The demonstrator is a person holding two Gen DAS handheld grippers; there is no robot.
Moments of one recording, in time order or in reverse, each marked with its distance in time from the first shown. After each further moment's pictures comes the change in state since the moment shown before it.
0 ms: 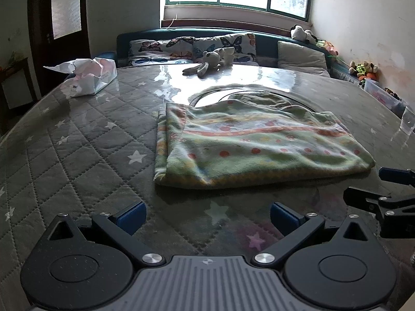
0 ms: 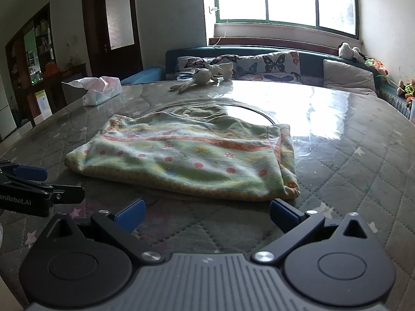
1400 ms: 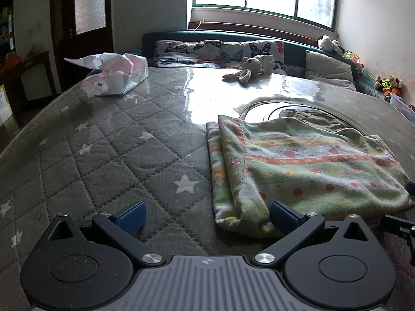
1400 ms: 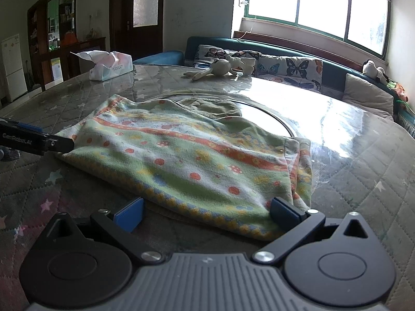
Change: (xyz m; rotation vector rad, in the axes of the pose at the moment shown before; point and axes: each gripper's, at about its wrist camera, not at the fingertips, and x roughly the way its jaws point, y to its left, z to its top) left arm 0.040 0.052 0.023 -0.081 -0.020 0.091; right arm 0.043 -0.002 0.017 -0.173 0.046 0.024
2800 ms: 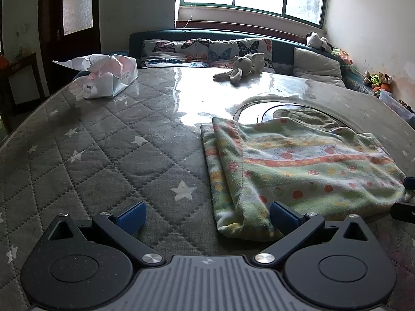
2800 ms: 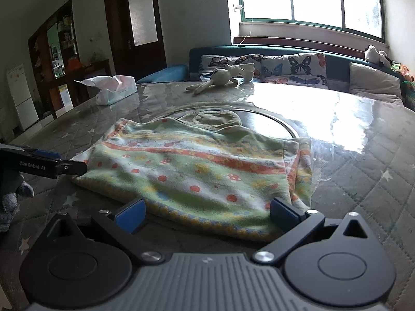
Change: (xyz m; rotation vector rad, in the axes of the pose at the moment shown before) left arm 0.008 0.007 0.007 0.041 0.004 -0.054; right arm -0.009 -0.018 0.002 0.114 -0.045 0.090
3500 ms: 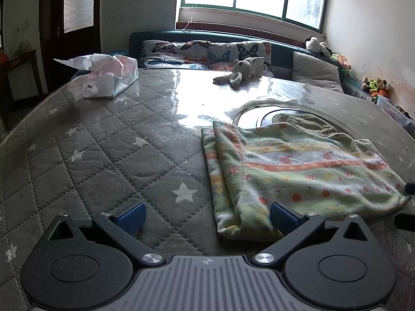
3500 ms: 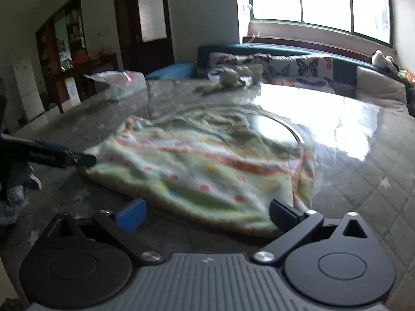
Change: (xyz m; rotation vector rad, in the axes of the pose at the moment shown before) left arm -0.003 0.005 0.001 -0.021 -0.006 -0.025; right arm -0.015 0.004 0.006 -0.042 0.006 0.031
